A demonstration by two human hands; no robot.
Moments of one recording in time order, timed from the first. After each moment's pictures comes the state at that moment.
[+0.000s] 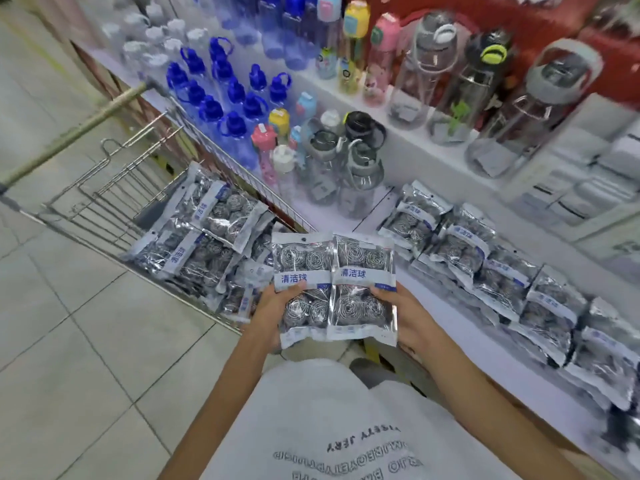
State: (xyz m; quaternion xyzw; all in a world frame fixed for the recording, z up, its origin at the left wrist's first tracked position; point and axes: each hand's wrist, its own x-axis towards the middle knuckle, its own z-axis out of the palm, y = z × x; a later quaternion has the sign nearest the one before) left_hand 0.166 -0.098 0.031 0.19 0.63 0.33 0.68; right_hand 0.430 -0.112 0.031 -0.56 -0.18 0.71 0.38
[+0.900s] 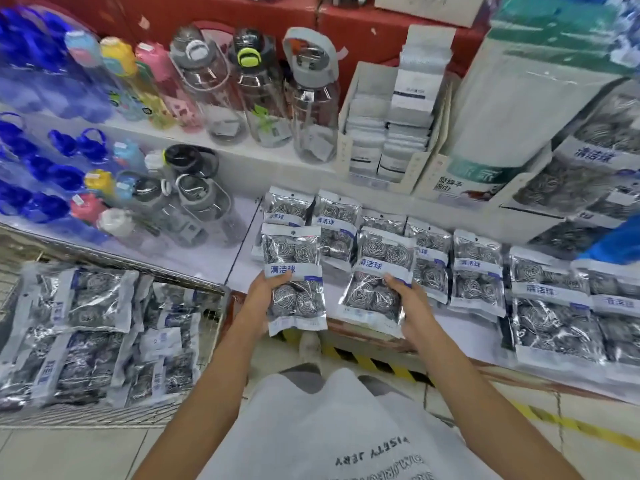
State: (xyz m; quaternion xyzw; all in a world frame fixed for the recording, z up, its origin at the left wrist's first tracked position) left_hand 0.421 -0.033 0.035 0.32 0.58 0.19 0.72; right_hand 0.669 -0.178 0.020 -0.66 0.06 0.50 0.56
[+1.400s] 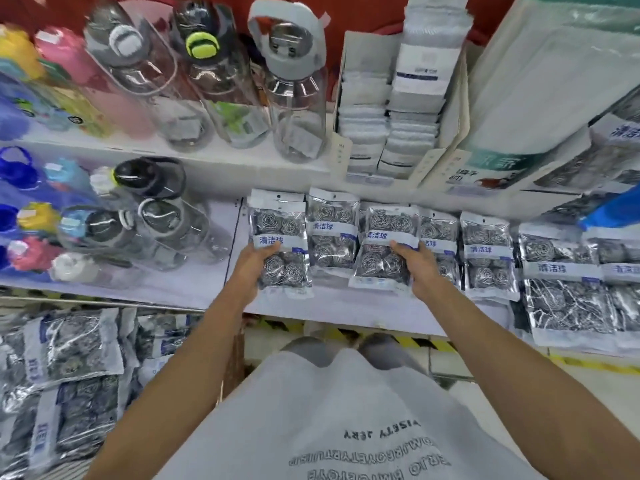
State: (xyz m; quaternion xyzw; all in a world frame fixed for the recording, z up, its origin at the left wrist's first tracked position) left_hand 0.456 0.117 0.000 0.37 0.62 0.08 0.69; right_hand 0.722 -0.074 -0.012 -0.74 0.08 0.44 0.51
